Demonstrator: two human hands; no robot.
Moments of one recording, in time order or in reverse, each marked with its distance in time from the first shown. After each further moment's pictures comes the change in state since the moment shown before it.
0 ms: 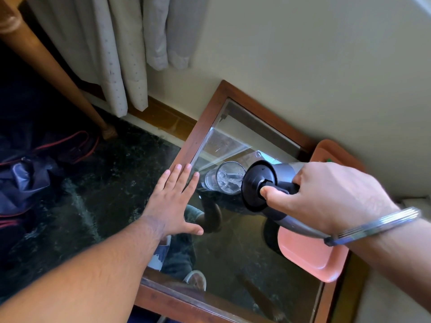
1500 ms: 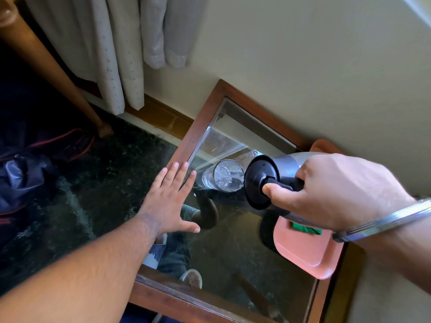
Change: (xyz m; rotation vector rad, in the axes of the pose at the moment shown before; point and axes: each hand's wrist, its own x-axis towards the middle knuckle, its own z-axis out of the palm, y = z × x) left_hand -0.001 -0.001 0.003 -0.011 0.032 0.021; right_hand -0.006 0.005 -0.014 -0.124 0.029 -0.027
